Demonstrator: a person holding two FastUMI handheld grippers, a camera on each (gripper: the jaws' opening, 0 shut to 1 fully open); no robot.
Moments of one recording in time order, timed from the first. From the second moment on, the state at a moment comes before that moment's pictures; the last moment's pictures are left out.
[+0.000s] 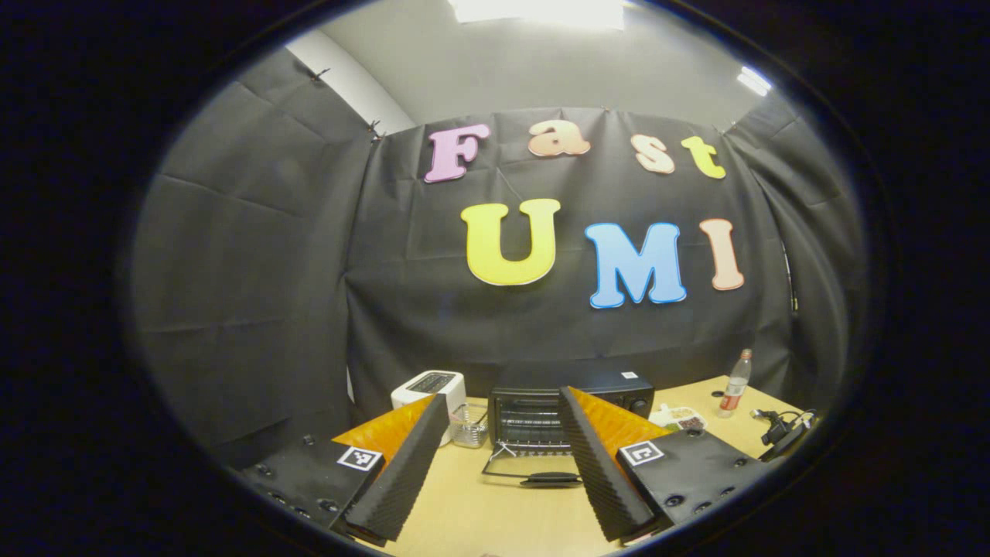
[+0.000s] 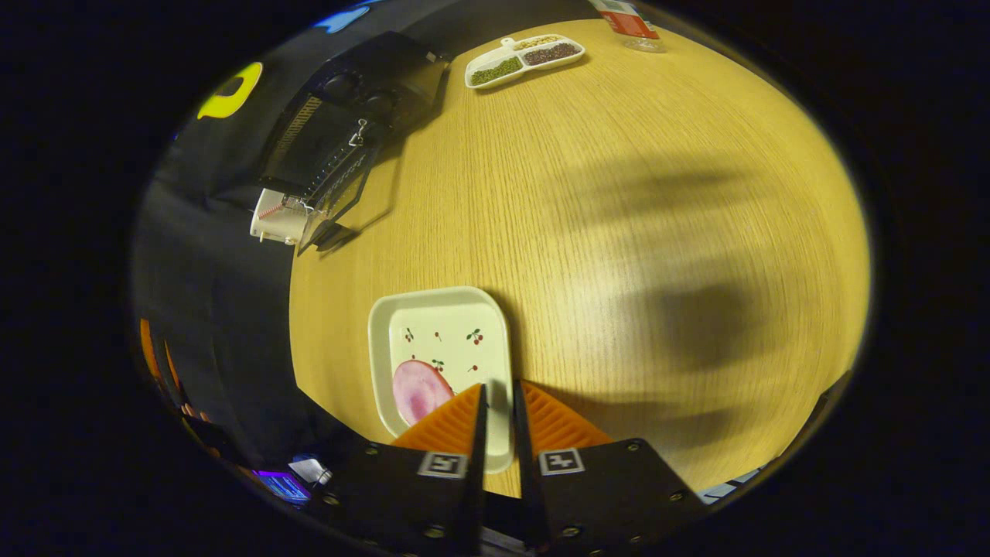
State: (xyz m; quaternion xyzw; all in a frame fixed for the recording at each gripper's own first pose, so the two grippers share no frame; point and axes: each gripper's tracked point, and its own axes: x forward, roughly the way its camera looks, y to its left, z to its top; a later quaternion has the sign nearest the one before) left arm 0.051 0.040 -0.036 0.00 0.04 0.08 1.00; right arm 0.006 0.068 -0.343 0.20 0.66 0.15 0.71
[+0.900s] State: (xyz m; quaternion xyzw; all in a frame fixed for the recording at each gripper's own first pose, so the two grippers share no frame) left arm 0.079 0.046 -0.039 -0.02 0.03 0.07 1.00; right arm 0.048 0.117 -0.283 0.33 0.60 0.15 0.72
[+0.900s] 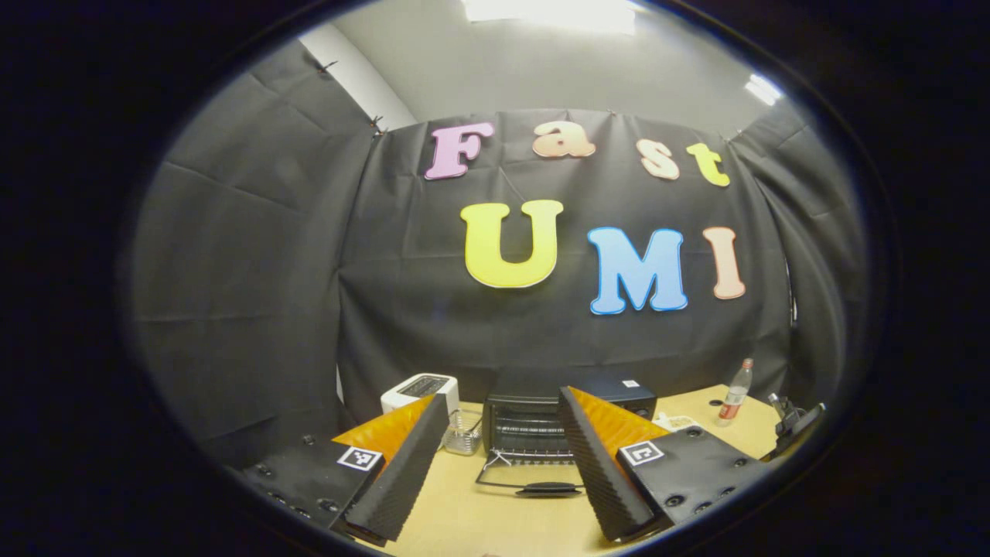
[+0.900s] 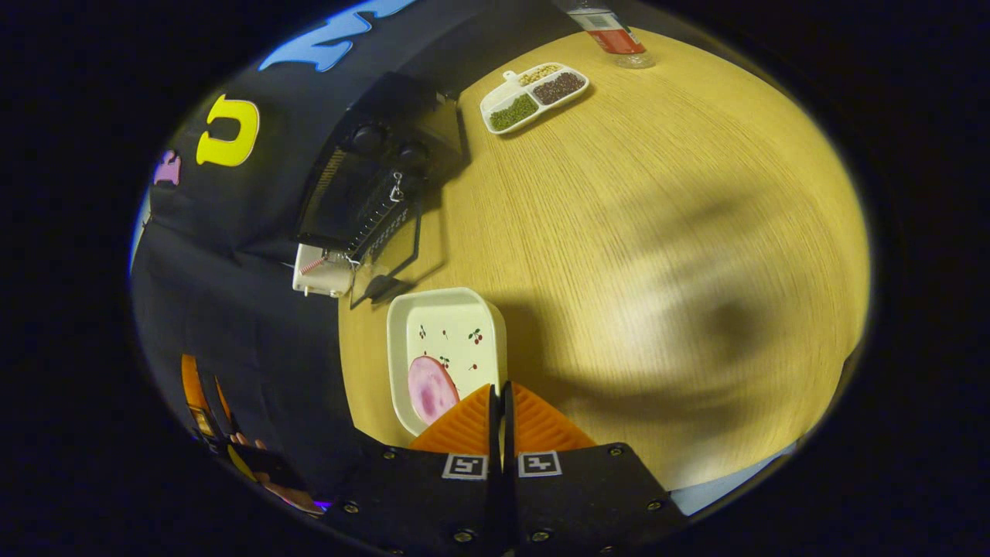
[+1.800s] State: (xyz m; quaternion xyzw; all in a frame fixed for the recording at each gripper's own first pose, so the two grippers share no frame) left arm 0.114 0.153 -0.077 -0.02 0.05 0.09 0.99; right arm 0.149 0.263 -0.260 0.51 0.50 0.02 0.70
